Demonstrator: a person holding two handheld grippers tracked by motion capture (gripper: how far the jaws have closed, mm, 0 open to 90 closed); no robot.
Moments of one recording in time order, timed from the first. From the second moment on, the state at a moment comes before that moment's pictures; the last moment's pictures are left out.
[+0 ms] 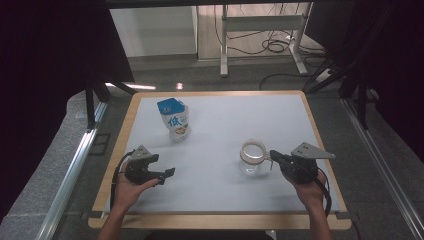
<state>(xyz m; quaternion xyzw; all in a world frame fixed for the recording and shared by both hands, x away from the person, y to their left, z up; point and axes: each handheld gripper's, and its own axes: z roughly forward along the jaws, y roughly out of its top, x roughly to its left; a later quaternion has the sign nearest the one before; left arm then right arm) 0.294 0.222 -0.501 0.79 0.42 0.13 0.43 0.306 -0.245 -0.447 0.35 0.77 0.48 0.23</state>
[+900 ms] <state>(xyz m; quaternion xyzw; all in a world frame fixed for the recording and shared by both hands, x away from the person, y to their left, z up) 0.292 0.211 -0.506 0.78 0.42 0.12 0.44 0.316 -0.244 -0.454 0.37 0.77 0.47 0.24</state>
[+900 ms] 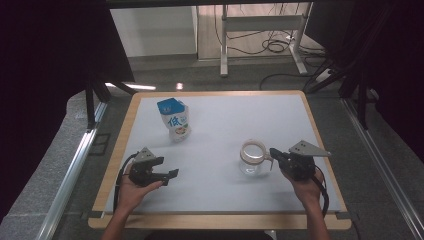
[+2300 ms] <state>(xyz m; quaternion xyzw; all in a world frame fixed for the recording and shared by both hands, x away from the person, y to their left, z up) 0.348 0.059 -0.475 0.82 0.29 0.07 0.48 0.313 -0.245 -0.456 0.37 0.77 0.47 0.24</state>
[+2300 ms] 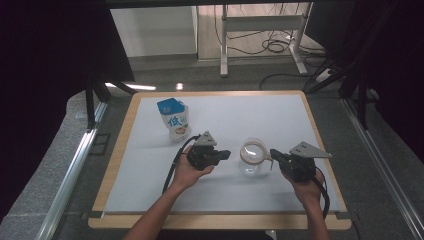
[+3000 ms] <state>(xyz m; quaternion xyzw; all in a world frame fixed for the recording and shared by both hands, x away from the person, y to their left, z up) 0.358 0.032 -0.454 0.83 0.26 0.06 0.49 0.303 -0.240 -0.454 0.36 0.76 0.48 0.23</state>
